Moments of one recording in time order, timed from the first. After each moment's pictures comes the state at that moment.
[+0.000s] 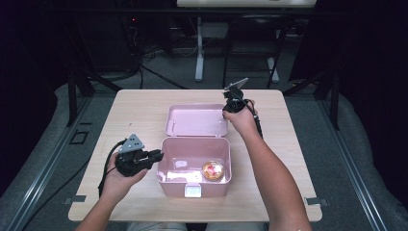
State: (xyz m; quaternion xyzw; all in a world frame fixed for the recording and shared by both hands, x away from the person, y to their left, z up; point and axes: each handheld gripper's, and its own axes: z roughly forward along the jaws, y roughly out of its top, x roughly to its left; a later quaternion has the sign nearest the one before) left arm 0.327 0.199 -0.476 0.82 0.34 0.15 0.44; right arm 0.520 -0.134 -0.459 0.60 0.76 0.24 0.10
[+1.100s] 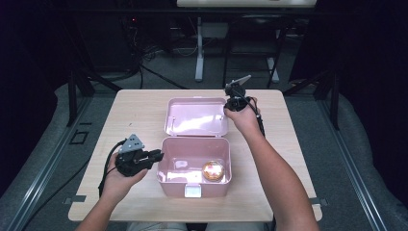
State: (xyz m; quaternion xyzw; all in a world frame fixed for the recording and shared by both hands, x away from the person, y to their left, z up) left arm 0.327 0.199 -0.476 0.81 0.34 0.15 0.45; right arm 0.507 -0.136 -0.437 0.58 0.75 0.27 0.13
